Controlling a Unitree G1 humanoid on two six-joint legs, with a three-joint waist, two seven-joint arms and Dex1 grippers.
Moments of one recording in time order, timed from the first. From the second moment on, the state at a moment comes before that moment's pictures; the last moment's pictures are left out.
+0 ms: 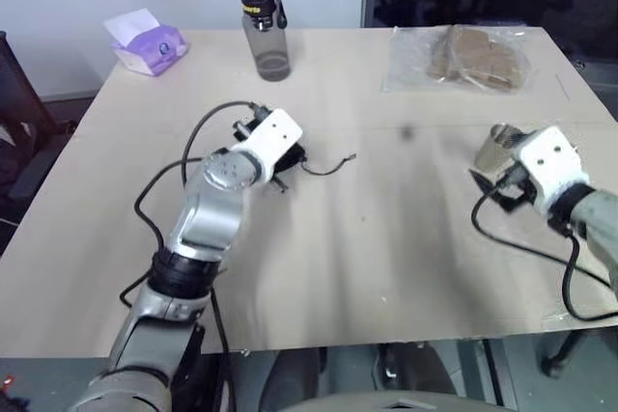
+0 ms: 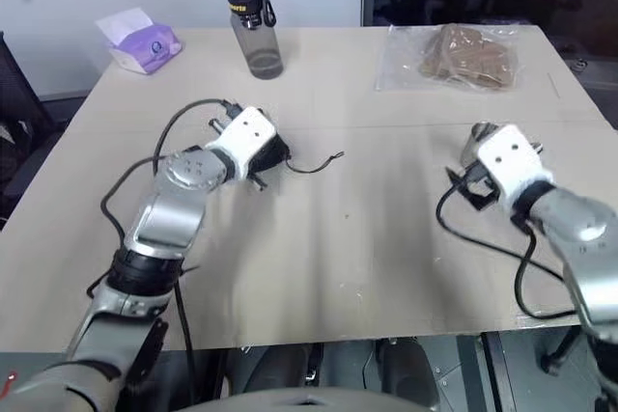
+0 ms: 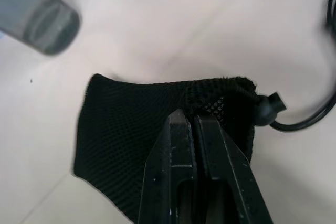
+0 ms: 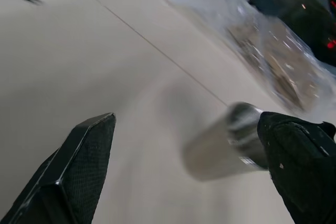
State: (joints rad) left arm -0.65 0.48 -0.17 -0.17 0.25 0.89 -0.59; right arm -0.24 -0.83 -0.09 -0.46 0.17 0.71 0.47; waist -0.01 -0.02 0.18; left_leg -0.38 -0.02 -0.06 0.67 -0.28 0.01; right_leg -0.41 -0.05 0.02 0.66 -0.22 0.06
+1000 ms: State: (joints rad) left arm -1.10 0.23 0.06 0.18 -0.13 1.57 -0.57; right arm -0.22 -0.28 -0.13 -0.74 0.41 0.94 0.42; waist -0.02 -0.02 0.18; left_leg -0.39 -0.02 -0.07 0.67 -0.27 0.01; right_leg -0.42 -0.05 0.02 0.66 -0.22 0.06
